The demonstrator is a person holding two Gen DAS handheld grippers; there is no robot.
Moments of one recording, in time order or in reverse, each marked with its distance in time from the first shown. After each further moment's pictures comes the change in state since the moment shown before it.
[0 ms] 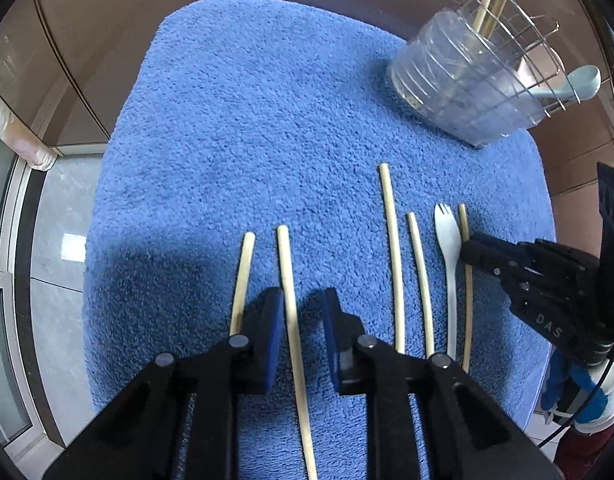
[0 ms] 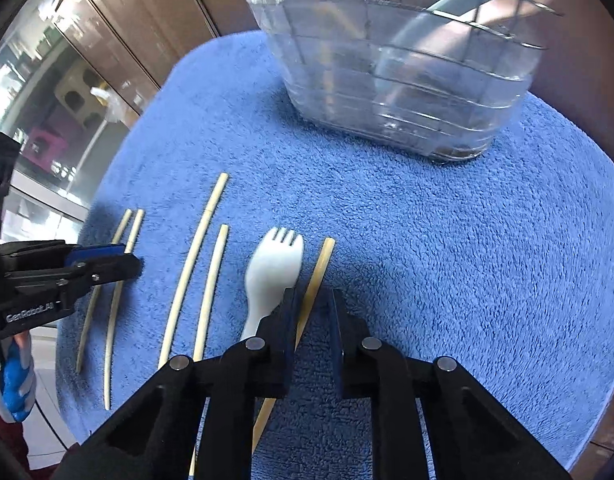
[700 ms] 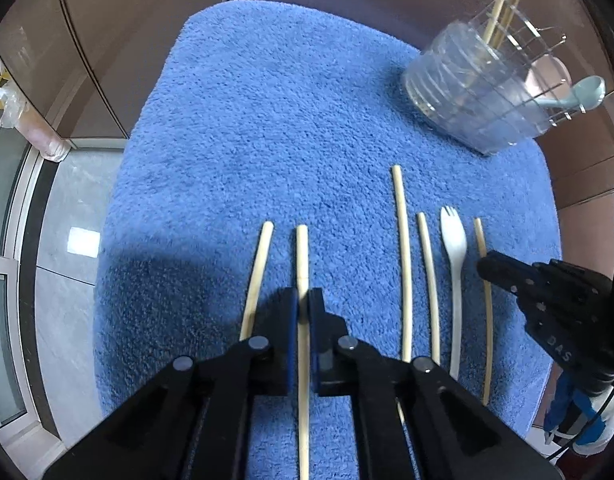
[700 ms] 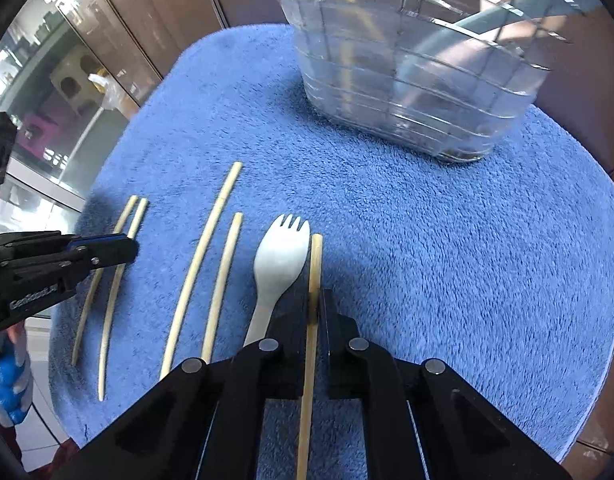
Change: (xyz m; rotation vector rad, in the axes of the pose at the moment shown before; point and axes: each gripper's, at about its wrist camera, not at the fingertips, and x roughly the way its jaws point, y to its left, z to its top) left arm -0.011 0.009 -0.015 -0.047 -0.041 0.022; right arm -0.001 0.021 -0.007 -0.026 -0.014 -0.026
